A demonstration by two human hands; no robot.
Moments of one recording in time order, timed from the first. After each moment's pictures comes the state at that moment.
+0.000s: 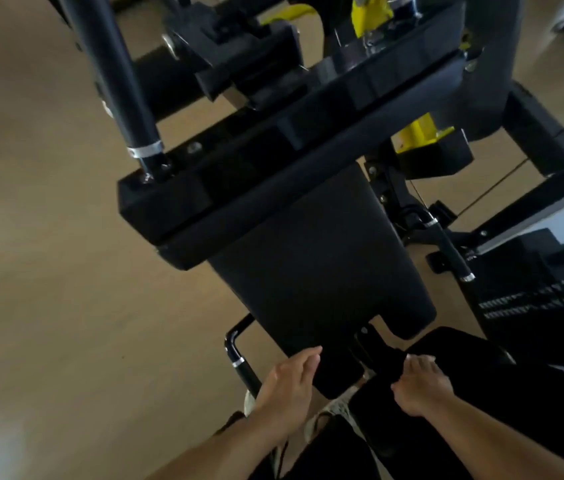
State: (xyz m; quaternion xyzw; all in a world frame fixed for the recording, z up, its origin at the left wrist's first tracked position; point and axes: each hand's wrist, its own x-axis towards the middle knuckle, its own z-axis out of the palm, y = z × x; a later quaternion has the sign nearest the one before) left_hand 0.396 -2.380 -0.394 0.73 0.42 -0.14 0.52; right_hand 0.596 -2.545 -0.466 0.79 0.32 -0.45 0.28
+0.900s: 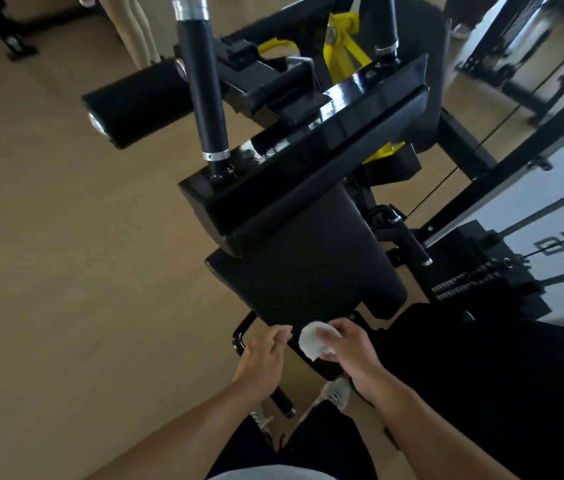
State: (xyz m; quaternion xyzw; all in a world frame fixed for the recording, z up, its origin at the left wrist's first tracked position) left_hand 0.337 -2.306 -0.364 0.72 0.40 -0.11 0.56; right_hand 0.466 -2.444 -0.371 0.78 -0.04 -0.43 -0.45
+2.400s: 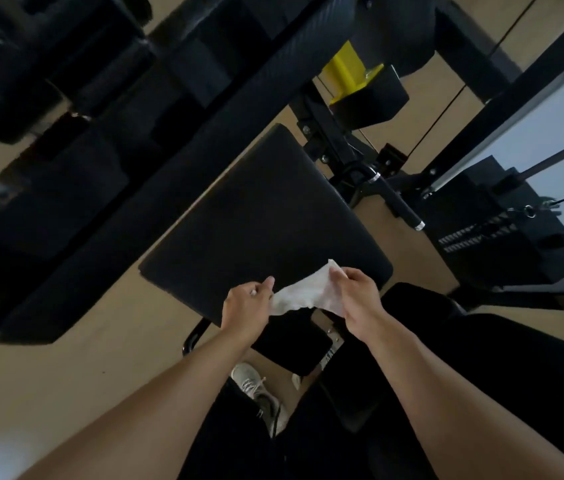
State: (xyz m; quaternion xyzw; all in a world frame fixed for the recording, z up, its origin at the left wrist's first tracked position) left_hand 0.520 -2.319 -0.394 0.68 0.55 -0.12 0.47; right_hand 0.634 -2.466 -0.433 0.68 -0.27 -0.41 -0.54
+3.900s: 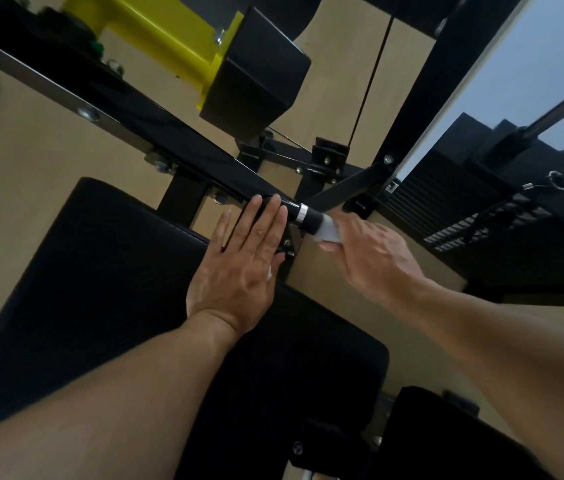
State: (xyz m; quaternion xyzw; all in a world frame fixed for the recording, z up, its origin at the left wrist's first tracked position) left_hand 0.797 -2.294 -0.606 0.99 -0.10 0.00 -0.03; right_hand 0.877 -2.513 -0.625 0.93 0.27 -0.12 -0.21
